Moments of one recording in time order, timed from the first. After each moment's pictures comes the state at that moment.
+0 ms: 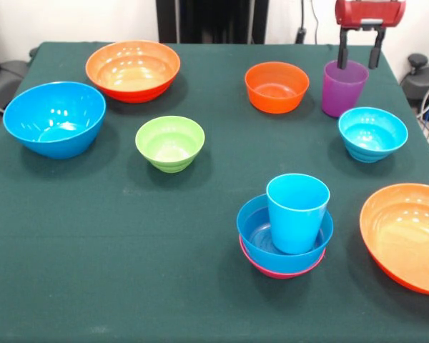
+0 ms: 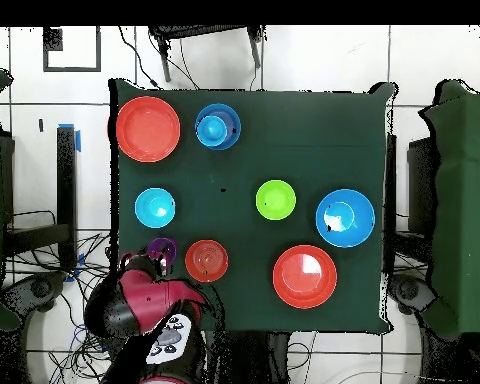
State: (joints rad) arm 0.22 -0.66 -0.07 2.06 -0.02 -0.14 1.93
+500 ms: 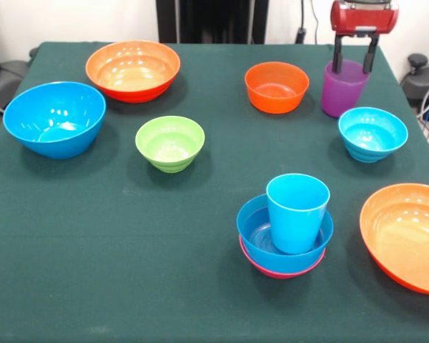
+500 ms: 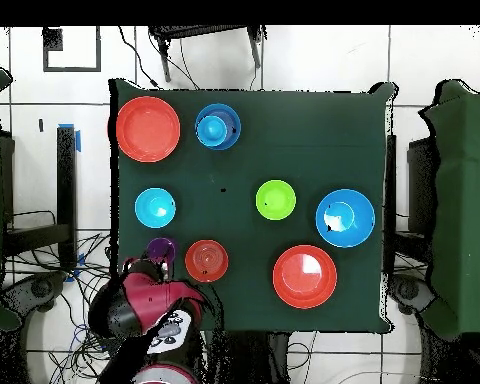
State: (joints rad) arm 0.23 -0.61 -0.07 2.05 -0.02 -0.15 1.93
